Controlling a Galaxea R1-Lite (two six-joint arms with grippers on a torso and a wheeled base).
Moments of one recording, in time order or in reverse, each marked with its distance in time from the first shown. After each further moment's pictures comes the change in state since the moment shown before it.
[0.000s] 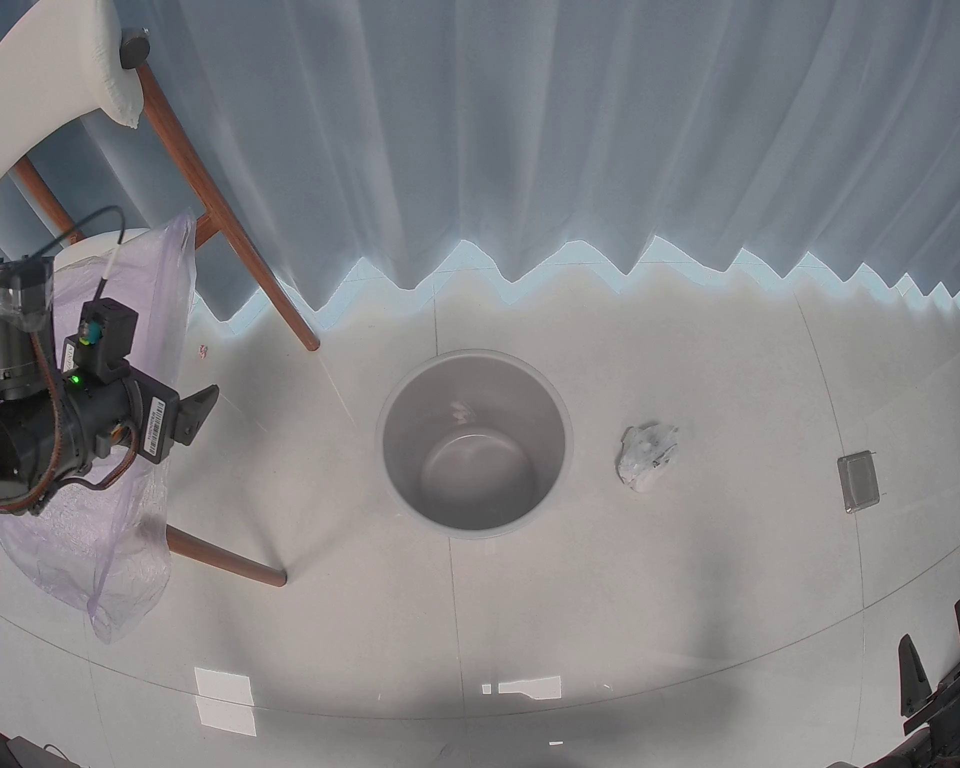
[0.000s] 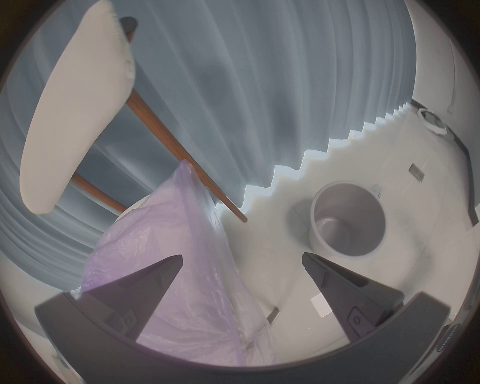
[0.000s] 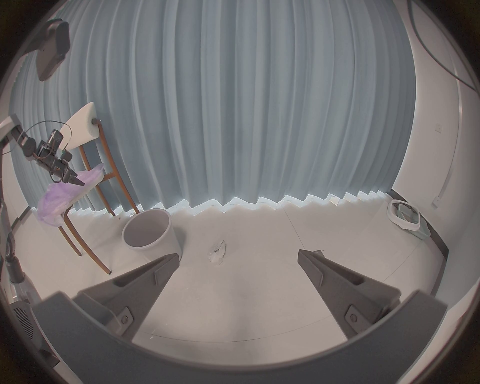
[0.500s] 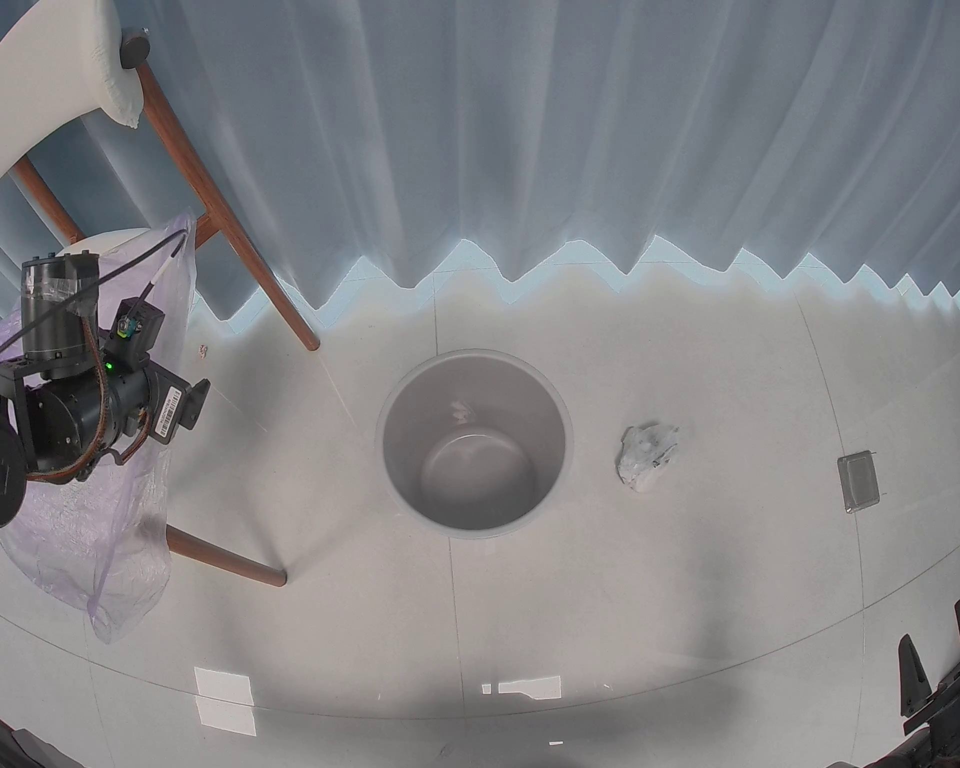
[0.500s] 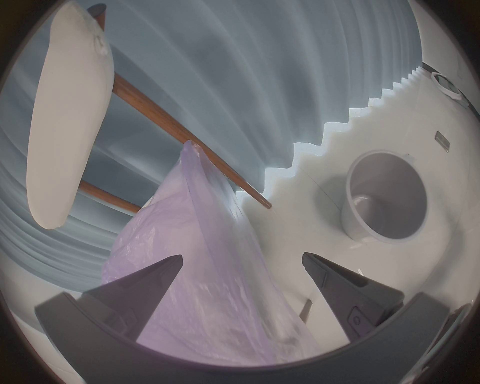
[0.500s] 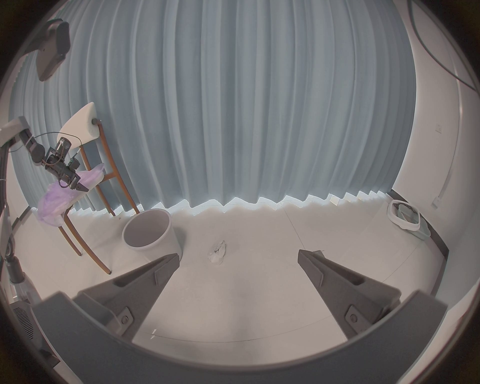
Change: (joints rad) left arm 0.069 0.141 -0.041 -0.089 0.107 0.122; right arm 0.000 0.000 0.000 0.000 0.000 0.000
